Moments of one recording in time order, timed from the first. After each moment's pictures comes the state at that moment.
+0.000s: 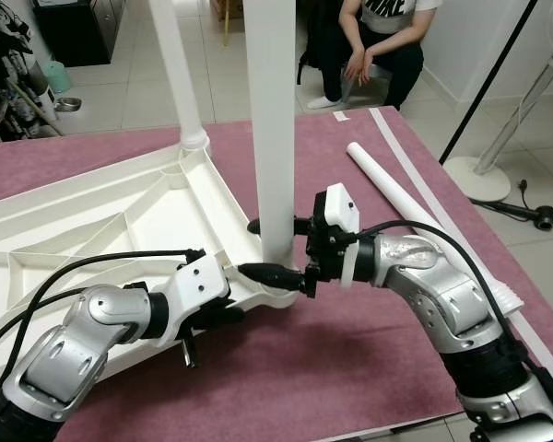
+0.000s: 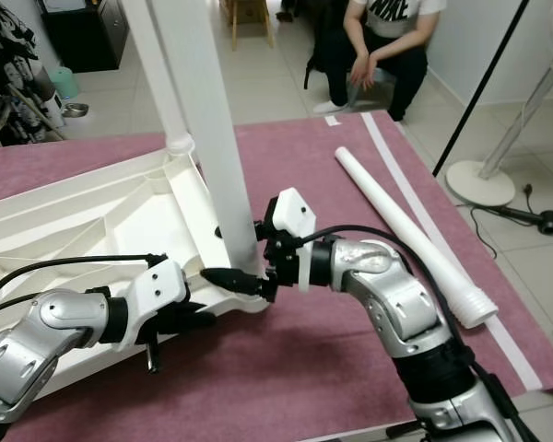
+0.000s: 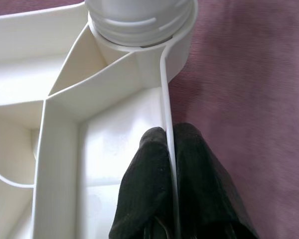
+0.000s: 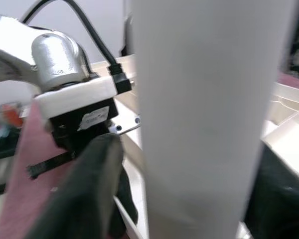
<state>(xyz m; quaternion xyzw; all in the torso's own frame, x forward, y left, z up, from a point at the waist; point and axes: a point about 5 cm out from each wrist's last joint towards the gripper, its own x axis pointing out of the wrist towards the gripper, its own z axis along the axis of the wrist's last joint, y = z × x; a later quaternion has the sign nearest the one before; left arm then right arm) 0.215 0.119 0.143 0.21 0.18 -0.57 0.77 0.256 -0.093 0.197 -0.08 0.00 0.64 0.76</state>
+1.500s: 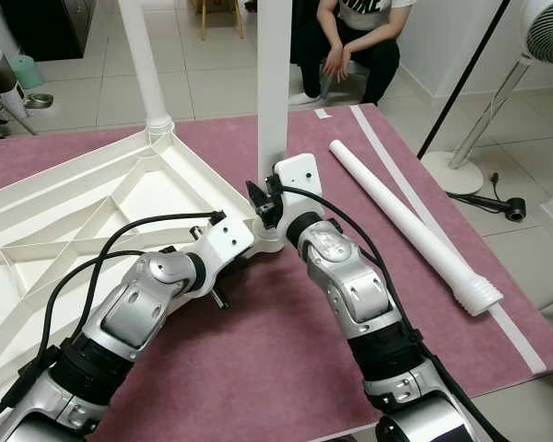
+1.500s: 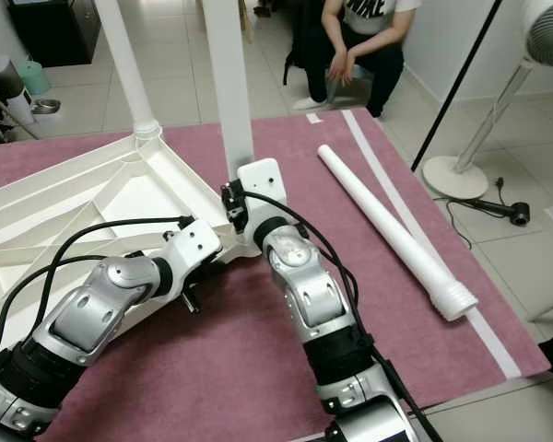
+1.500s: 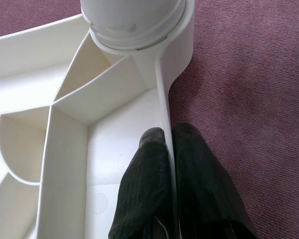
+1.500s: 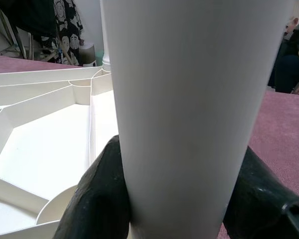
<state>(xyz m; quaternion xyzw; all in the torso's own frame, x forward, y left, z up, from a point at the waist) 0.279 0.082 0.136 0.25 0.18 -0.42 0.85 0.315 -0.052 0.178 -0.06 -0.01 0.20 0.98</state>
